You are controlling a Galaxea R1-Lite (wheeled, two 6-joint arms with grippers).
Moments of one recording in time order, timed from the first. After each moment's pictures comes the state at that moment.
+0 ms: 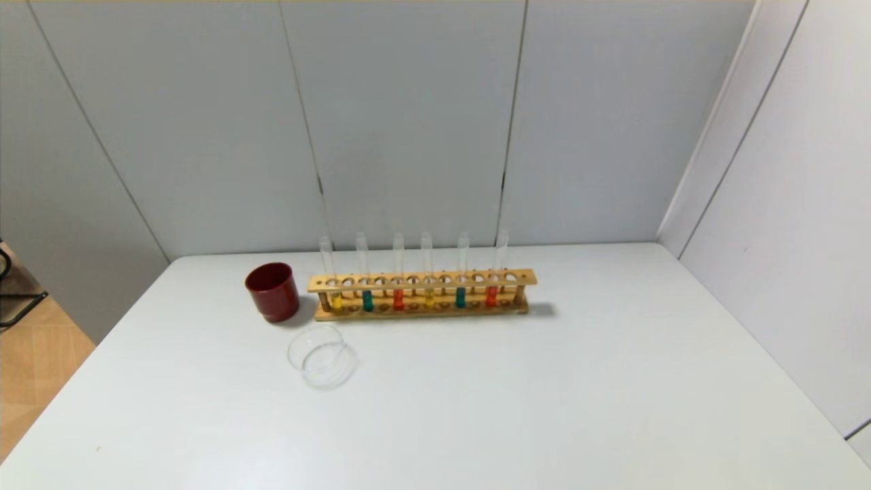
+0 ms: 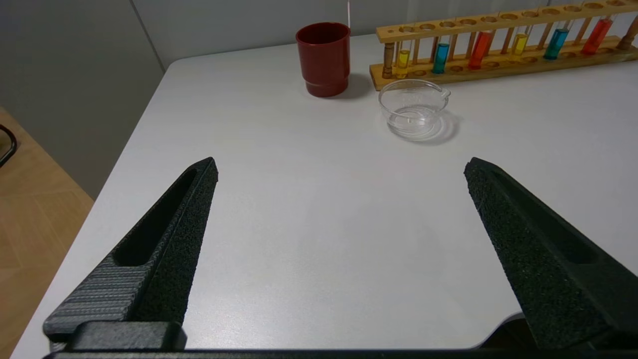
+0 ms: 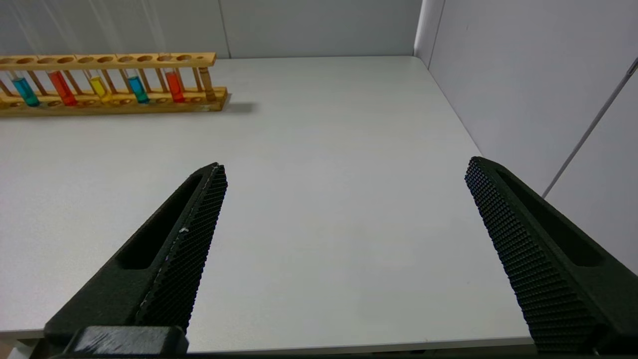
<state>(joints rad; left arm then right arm) 0.00 0.00 0.00 0.00 -0.03 0.07 0.00 0.00 0.00 0.00 -0.01 0.01</state>
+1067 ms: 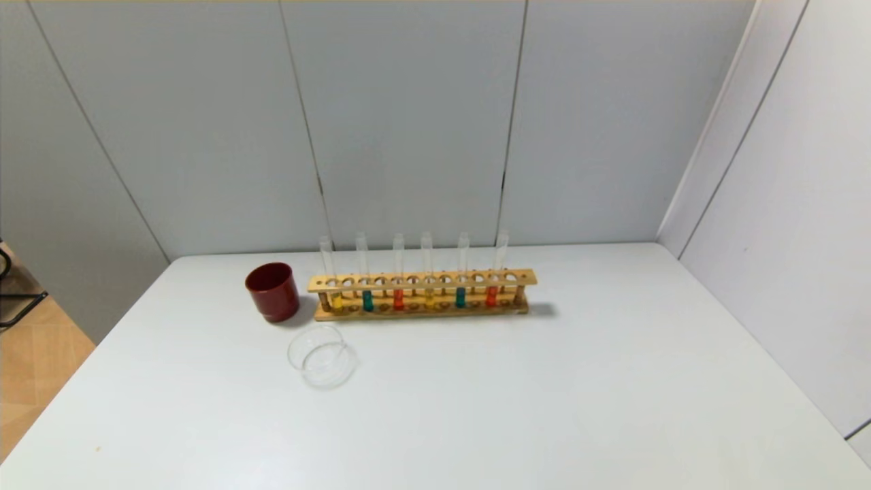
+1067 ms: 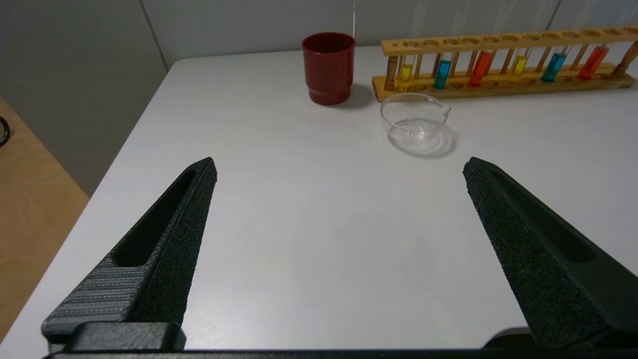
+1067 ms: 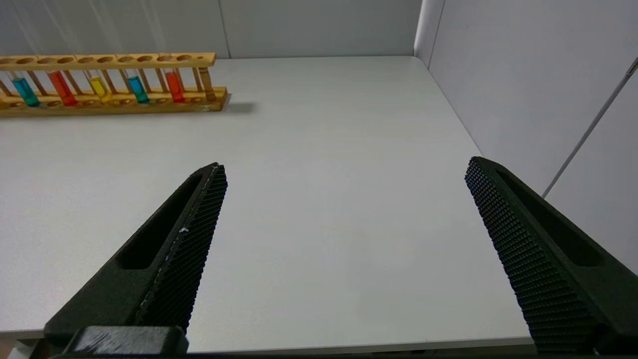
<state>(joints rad) 0.01 0.00 -0.02 -0.01 -0.01 0.01 0.00 0.00 0.00 0.00 -0.01 0.01</state>
